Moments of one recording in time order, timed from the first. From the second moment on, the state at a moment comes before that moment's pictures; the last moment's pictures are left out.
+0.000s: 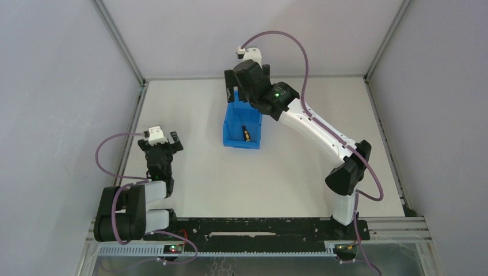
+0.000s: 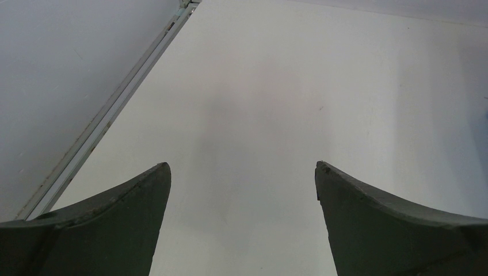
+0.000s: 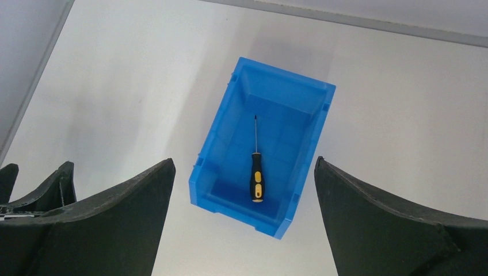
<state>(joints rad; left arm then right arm) 0.05 1.26 0.16 1.02 -0.22 -0.02 0.83 1.88 2.09 -0.72 0.49 0.35</state>
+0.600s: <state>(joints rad) 0.05 1.26 0.16 1.02 -0.22 -0.02 0.55 1.55 1.73 -0.70 0.40 0.30</state>
